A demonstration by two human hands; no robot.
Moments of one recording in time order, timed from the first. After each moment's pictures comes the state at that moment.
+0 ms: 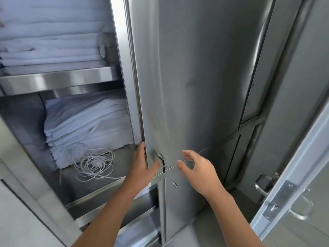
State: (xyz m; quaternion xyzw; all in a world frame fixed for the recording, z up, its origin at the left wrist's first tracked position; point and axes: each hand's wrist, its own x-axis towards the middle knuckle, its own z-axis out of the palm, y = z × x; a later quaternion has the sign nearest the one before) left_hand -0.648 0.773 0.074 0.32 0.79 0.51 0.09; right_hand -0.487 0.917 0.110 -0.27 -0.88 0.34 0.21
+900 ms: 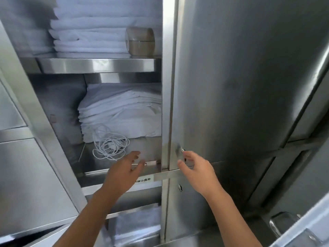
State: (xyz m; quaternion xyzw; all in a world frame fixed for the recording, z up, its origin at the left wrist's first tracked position) left_hand -0.613 0.741 0.076 0.20 0.91 0.35 -0.06; right_hand -0.506 0.977 0.102 -0.13 -0.90 0.39 0.12
